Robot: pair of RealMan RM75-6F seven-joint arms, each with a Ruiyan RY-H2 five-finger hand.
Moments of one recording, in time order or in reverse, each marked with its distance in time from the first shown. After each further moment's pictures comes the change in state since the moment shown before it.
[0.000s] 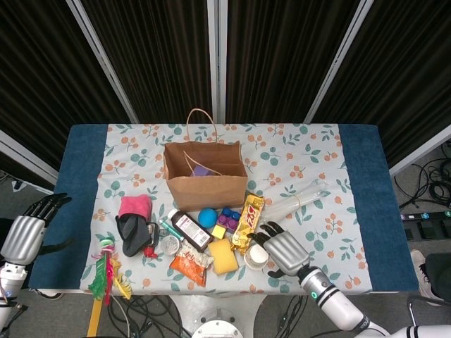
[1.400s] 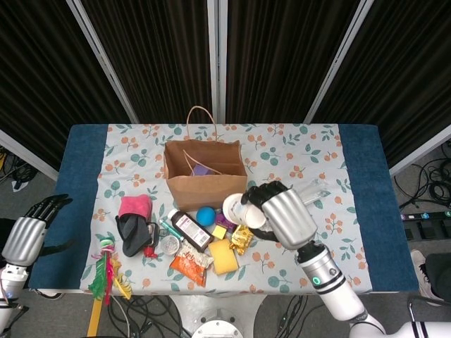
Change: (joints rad) left arm 0.007 -0.012 0.003 0.004 0.009 0.009 -0.011; right arm 0.021 0.103 0.337 -0.271 -0.086 0.265 -0.074
